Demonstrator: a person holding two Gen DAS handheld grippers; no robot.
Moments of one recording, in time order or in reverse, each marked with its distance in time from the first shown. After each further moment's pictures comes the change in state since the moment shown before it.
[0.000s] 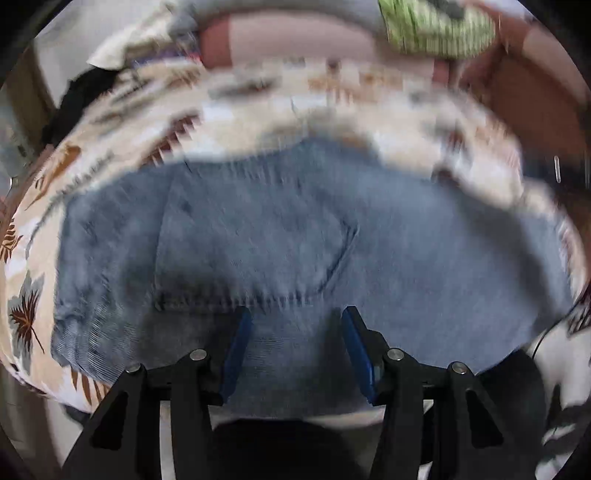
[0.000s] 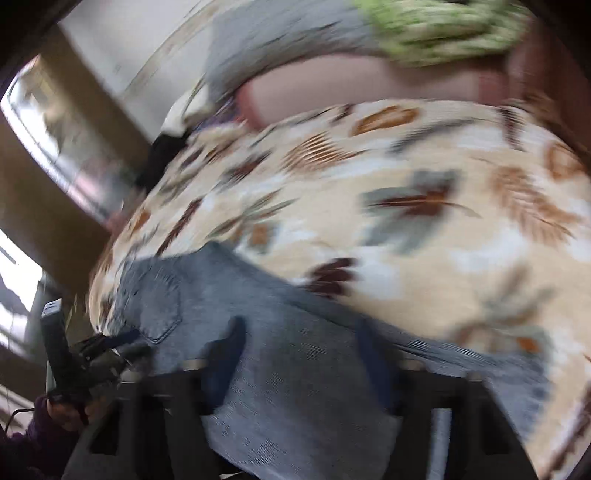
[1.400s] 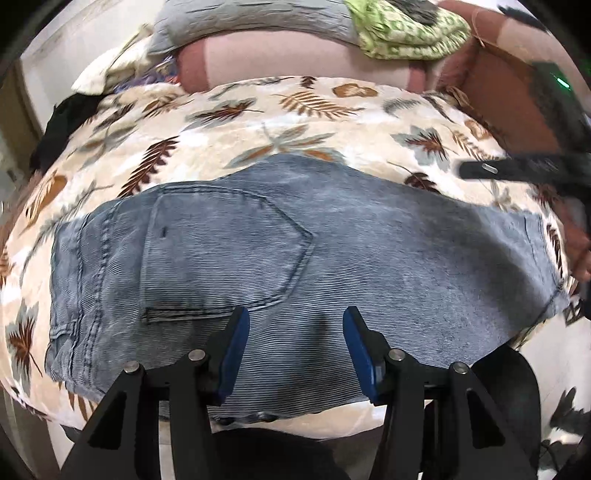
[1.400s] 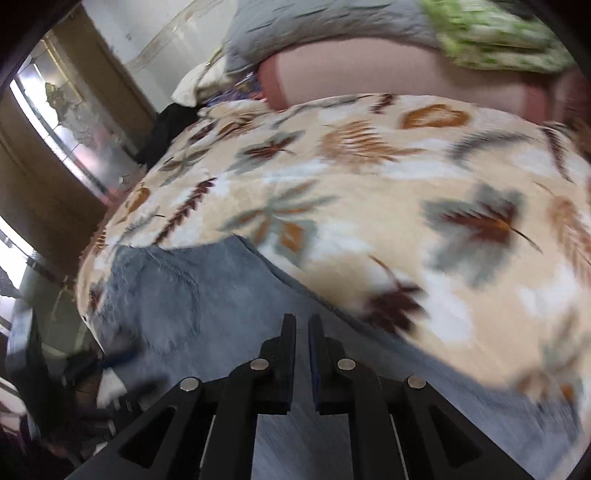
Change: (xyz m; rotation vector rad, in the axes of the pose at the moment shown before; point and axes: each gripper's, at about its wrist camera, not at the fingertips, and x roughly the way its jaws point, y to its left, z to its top) left arm -0.017 -0.019 0.002 0.058 -0.105 -0.052; right arm 0.007 -0.001 -0.004 0.004 0.019 -0.098
